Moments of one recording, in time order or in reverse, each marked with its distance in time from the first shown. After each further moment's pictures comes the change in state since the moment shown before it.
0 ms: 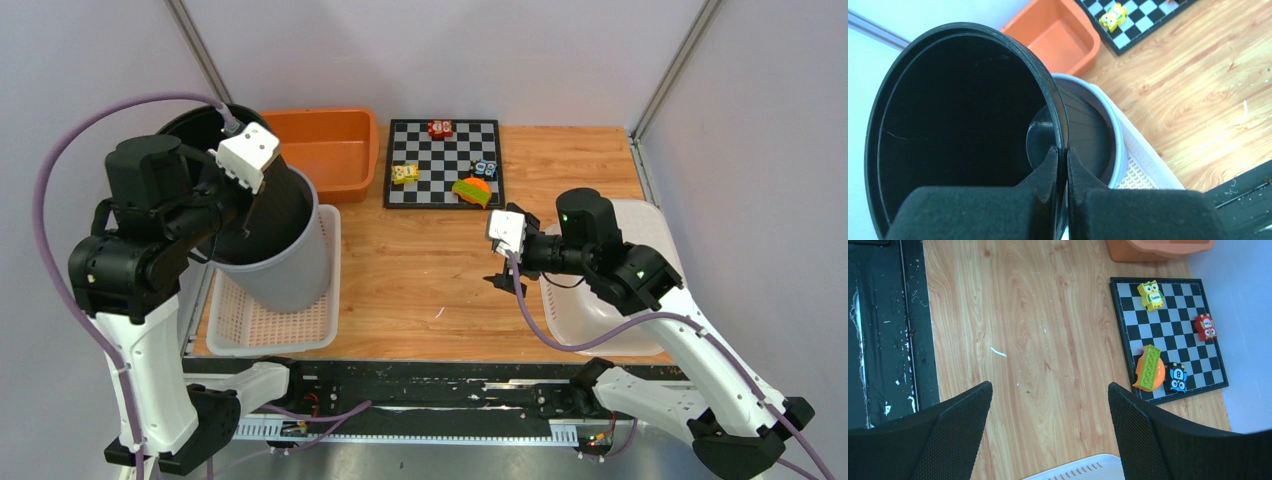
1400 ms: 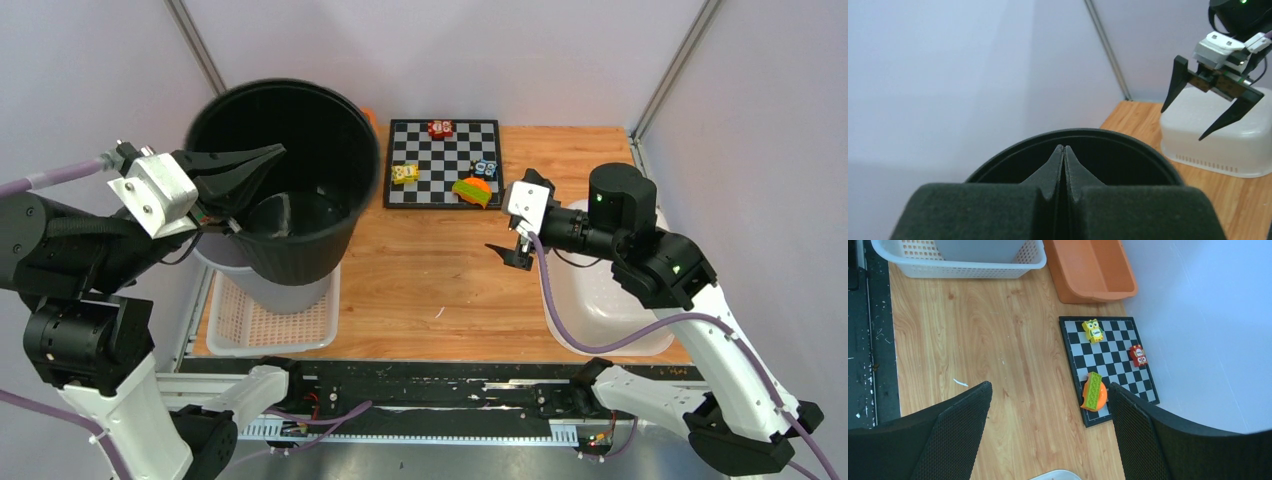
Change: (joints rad) left arm 0.000 -0.108 0.055 0.603 0.587 -0.219; right arm 0.000 0.049 0.256 -0.010 0.026 -0.026
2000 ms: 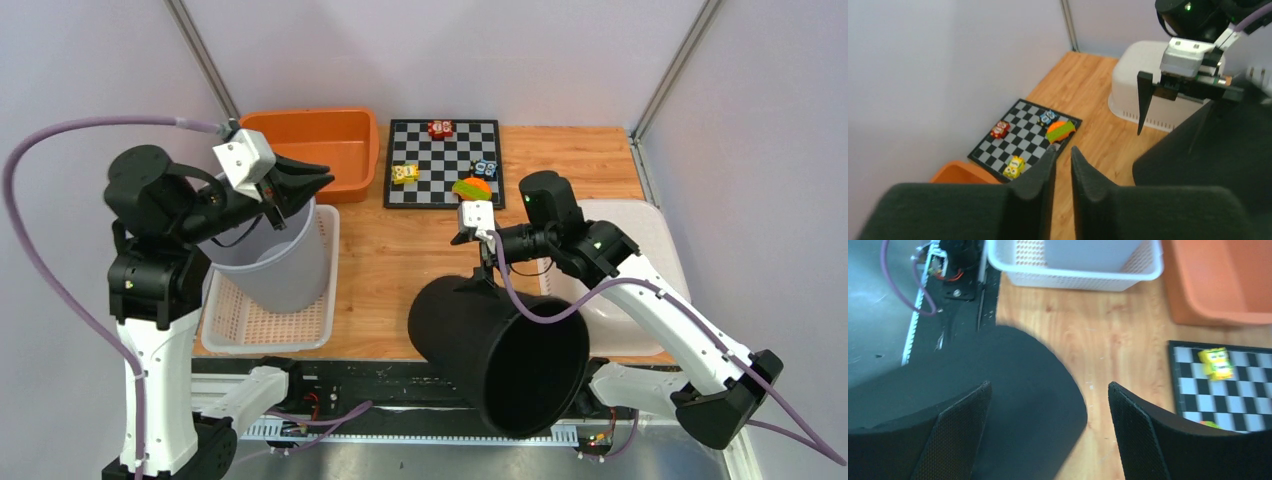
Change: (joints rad) left arm 0.000 -0.038 -0.393 0.100 0.106 -0.063; right arm 0.035 0.144 -0.183 0.098 -0.331 0.117
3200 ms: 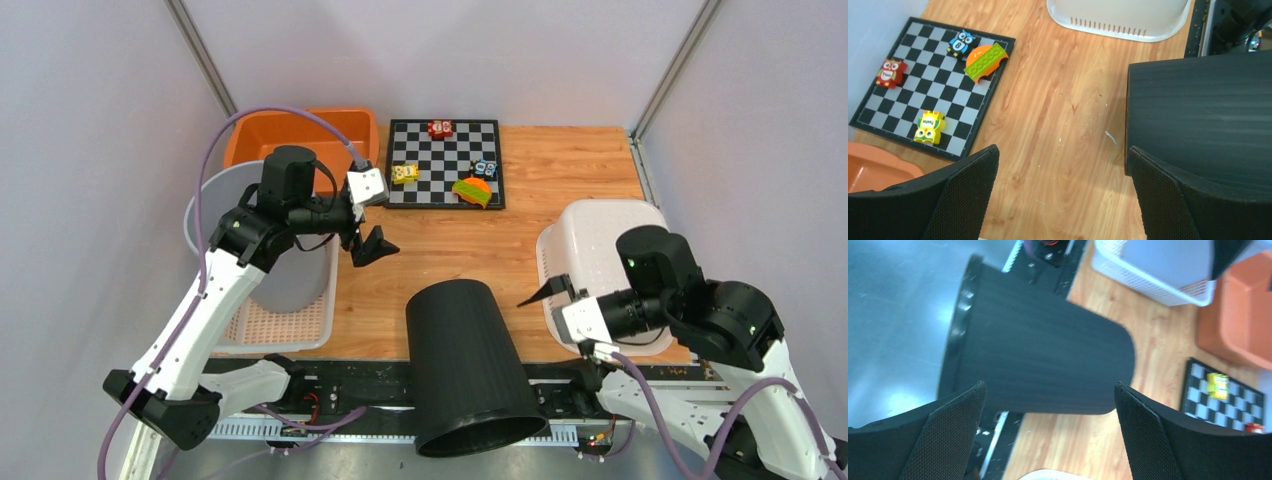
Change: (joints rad) left arm -0.329 0.130 -0.370 -0.068 -0.154 0.251; right arm 0.069 -0.311 0.225 -0.692 -0.041 -0.376
